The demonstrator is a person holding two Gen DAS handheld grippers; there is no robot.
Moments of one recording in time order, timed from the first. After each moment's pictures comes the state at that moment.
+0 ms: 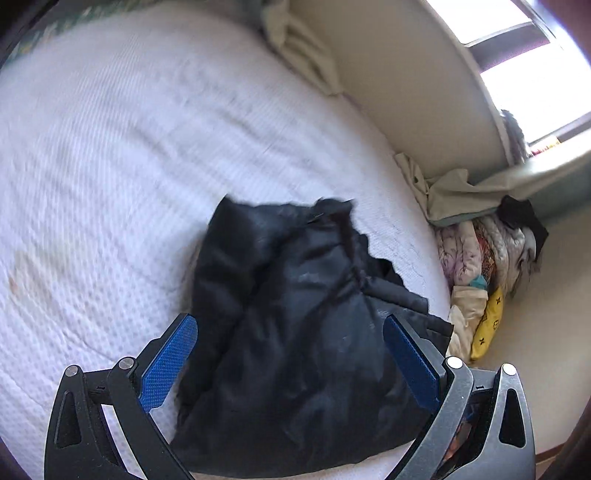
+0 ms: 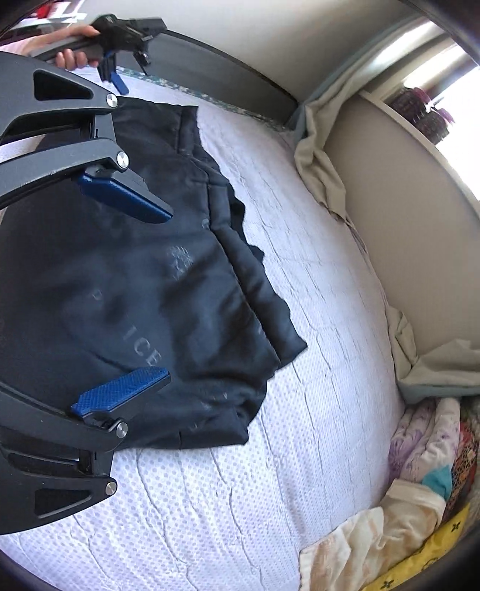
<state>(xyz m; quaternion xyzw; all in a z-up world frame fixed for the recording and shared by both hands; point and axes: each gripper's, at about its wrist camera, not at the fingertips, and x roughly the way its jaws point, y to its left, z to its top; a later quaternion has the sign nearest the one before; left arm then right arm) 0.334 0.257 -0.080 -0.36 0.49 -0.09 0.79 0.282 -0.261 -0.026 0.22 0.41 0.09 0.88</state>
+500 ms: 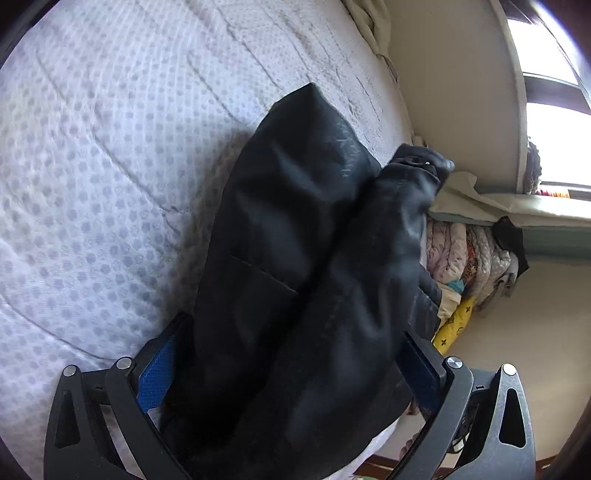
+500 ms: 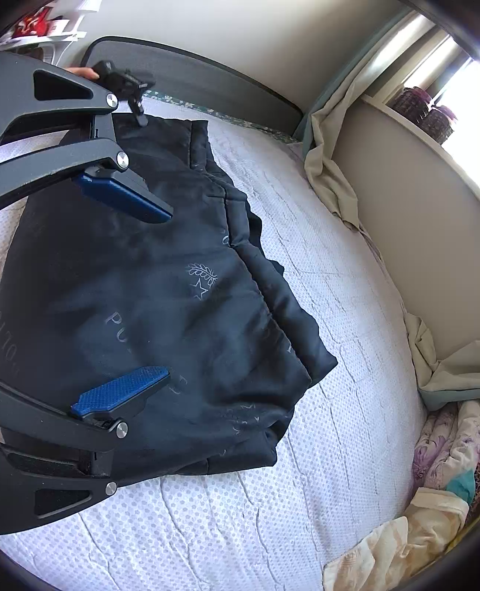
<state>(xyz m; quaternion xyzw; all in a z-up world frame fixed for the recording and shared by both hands) 0.343 0.249 -0.171 -0.47 0.54 -0.12 0.69 0.277 -0.257 -0.035 0.25 0.44 0.12 0.86</state>
